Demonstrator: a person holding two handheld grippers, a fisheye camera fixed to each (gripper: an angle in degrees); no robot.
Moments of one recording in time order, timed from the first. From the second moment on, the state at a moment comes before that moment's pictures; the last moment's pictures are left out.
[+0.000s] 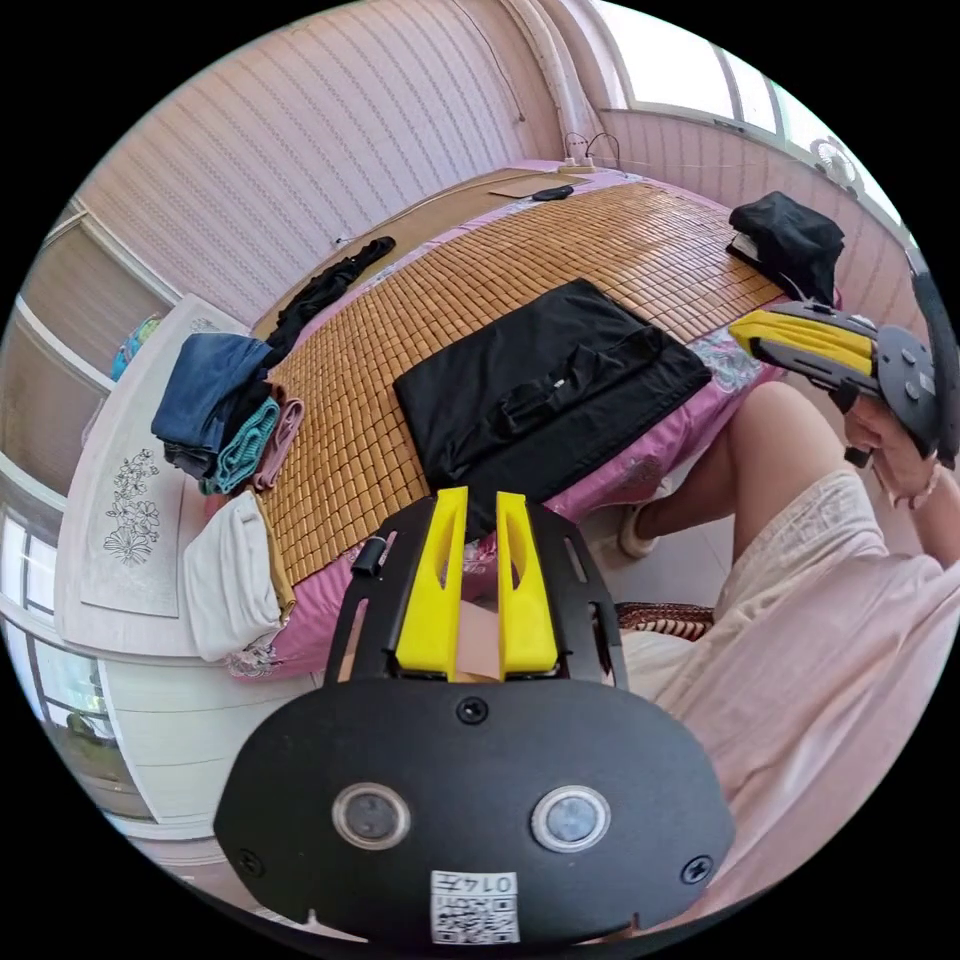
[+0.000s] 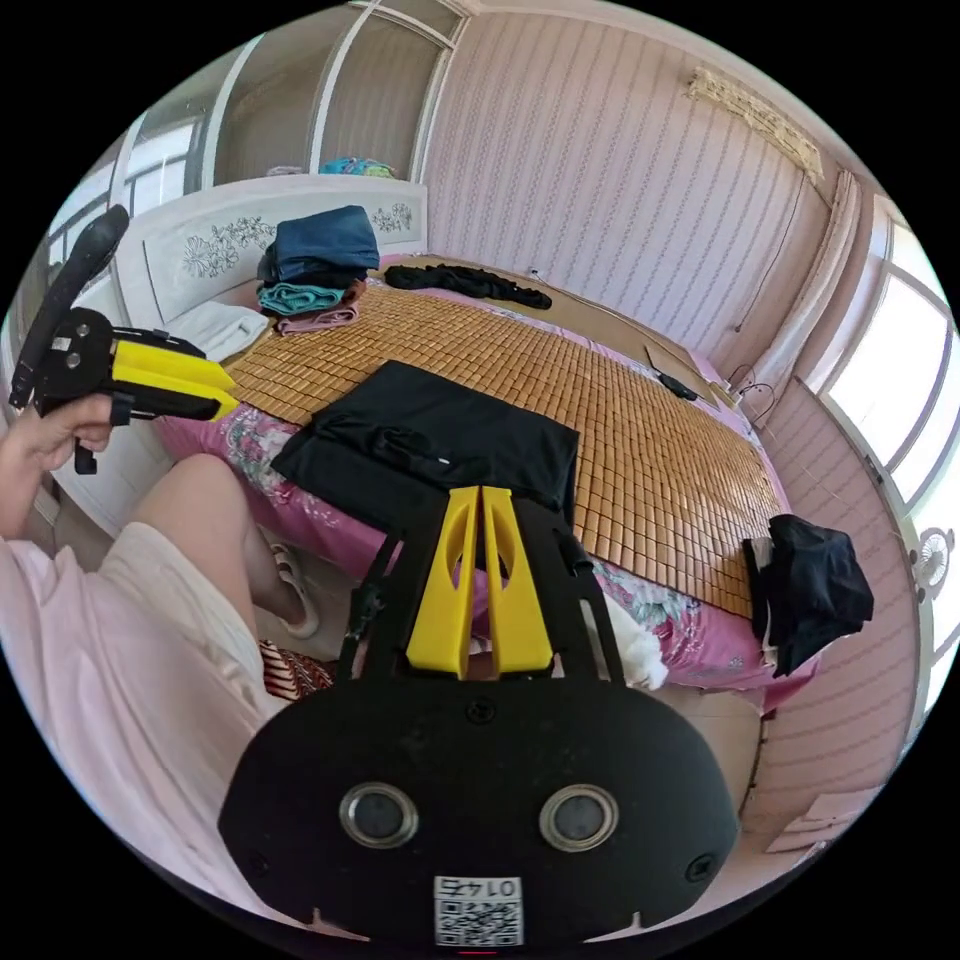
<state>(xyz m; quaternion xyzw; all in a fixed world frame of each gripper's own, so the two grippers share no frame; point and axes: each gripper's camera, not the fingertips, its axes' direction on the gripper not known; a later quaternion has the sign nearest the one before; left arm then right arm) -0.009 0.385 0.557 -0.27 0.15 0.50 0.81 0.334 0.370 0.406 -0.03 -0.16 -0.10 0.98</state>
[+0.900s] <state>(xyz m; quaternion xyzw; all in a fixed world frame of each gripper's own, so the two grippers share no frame) 0.071 0.444 0.584 -0.36 0.21 0.48 0.77 0.288 0.429 0.491 -0.12 -0.31 -0.13 0.93</state>
